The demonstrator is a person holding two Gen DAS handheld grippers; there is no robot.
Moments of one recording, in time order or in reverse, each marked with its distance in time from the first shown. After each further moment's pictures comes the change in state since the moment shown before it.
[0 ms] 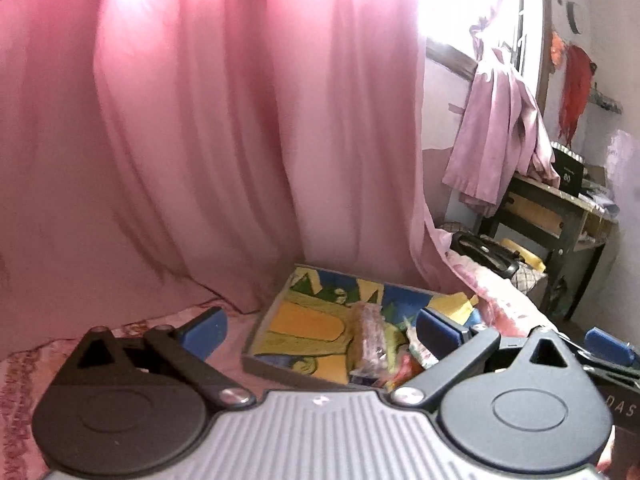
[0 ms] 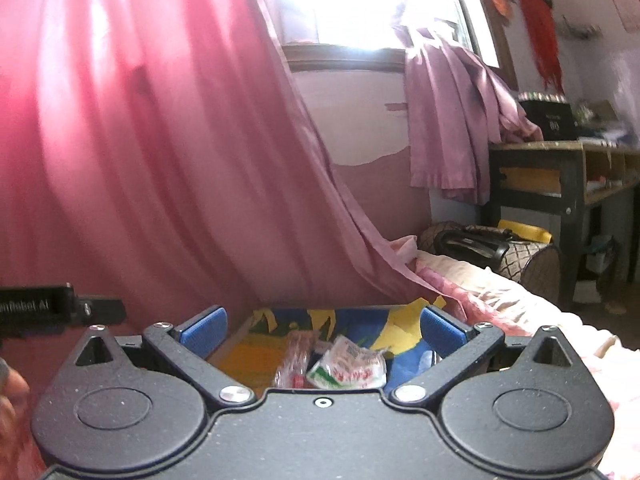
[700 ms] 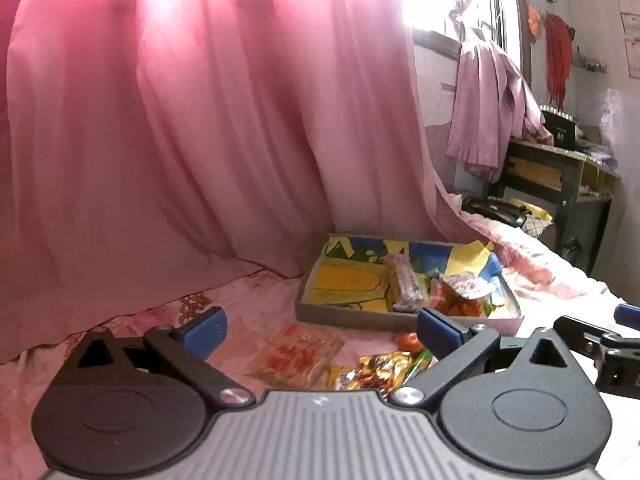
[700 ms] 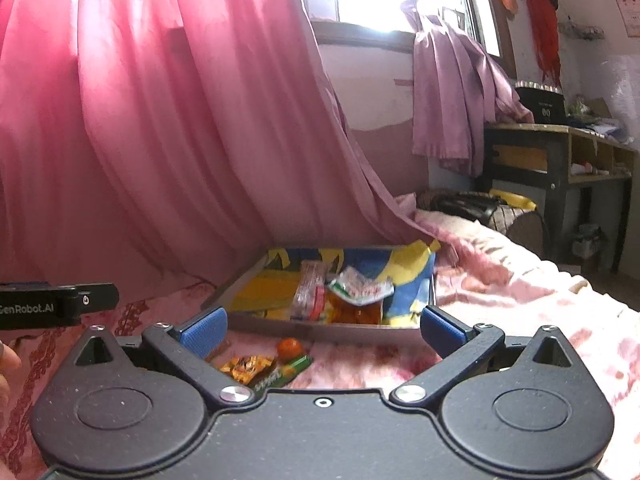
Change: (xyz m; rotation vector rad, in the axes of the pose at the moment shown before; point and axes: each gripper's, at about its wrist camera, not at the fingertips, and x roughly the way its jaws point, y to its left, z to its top) left arm -0.070 0.032 -0.066 0.120 -0.014 0.052; right arm -0.077 0.045 -0.060 -0.021 0.085 -0.032
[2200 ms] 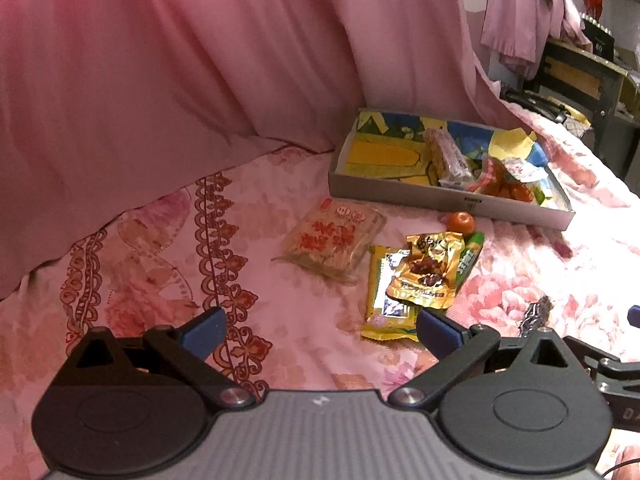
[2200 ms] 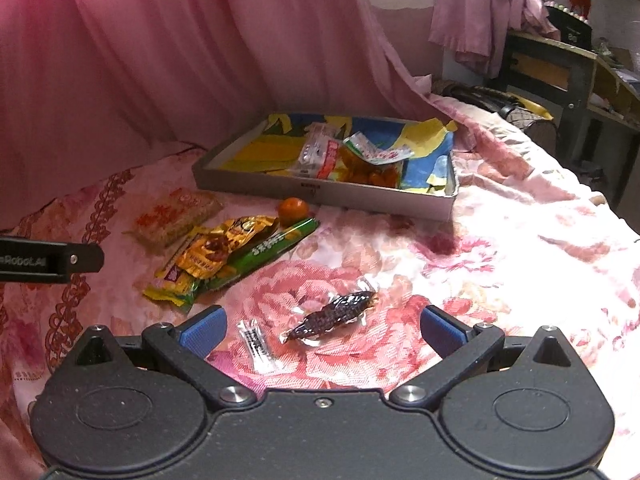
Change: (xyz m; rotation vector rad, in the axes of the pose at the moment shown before) left arm 0.054 0.027 -0.041 0.011 0.362 0.047; right arm 0.053 0.026 -0.050 -0.088 0.359 -0.022
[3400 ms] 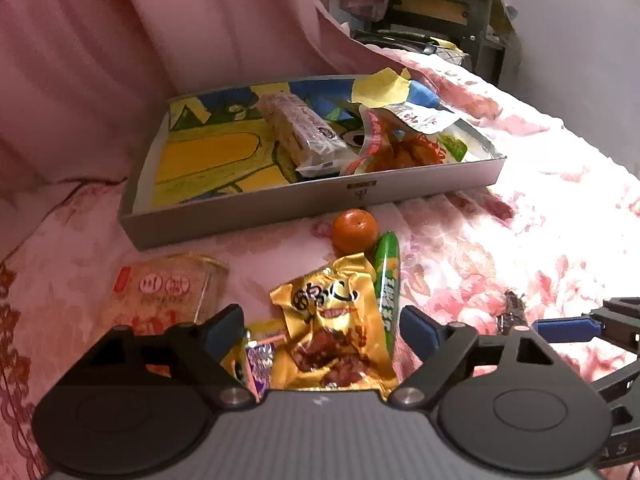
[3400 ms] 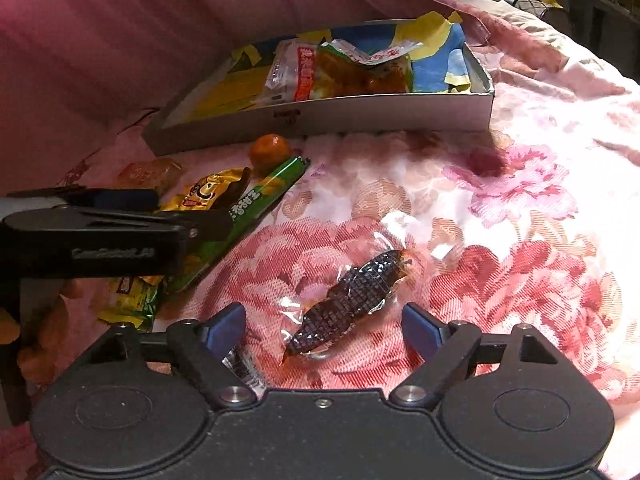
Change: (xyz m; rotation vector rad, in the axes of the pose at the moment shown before) left arm 0.136 -0.063 0.041 0.357 0.029 -0.400; right arm 0.106 -0.013 0.002 0.208 0.191 0.038
